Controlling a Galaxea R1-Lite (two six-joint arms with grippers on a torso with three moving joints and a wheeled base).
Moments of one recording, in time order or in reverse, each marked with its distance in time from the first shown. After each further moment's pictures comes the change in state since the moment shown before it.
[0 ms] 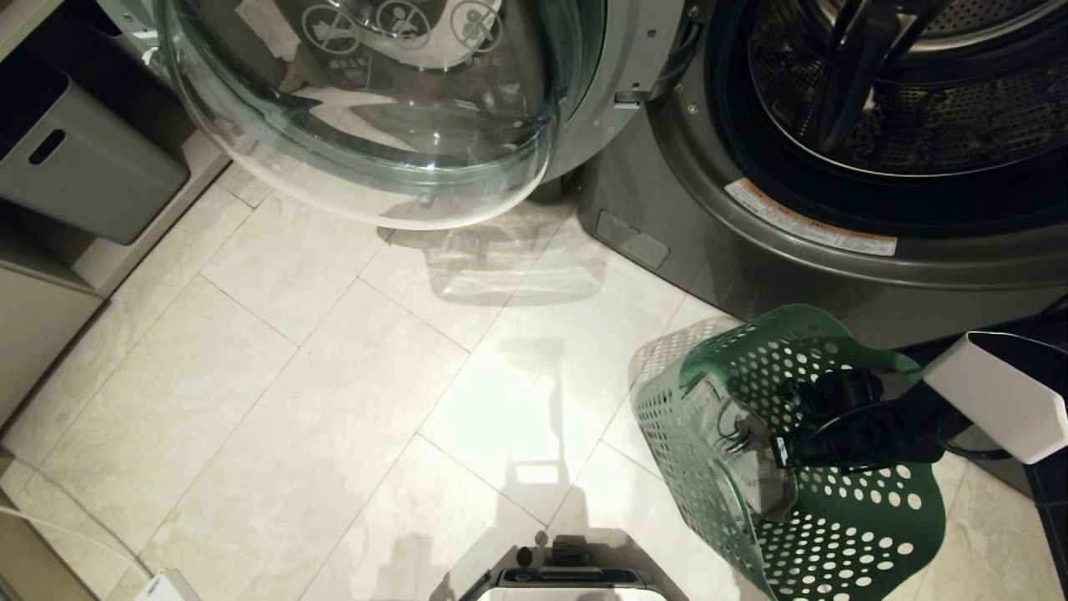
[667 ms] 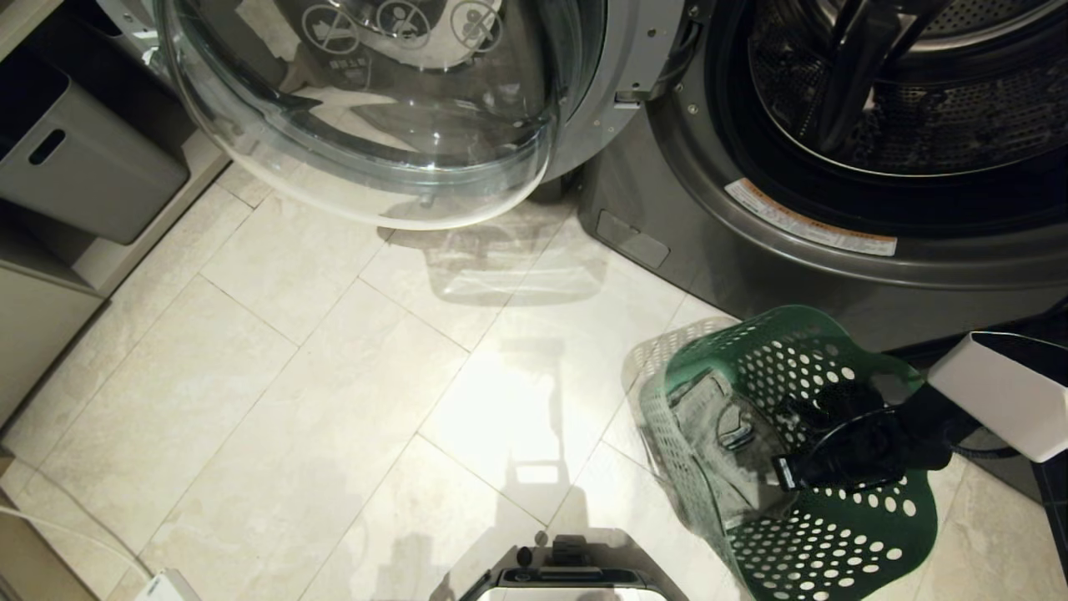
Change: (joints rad) left arm 0.000 0.000 0.000 0.000 0.000 0.000; right arm 0.003 -0.027 0.096 0.096 0.042 -0.051
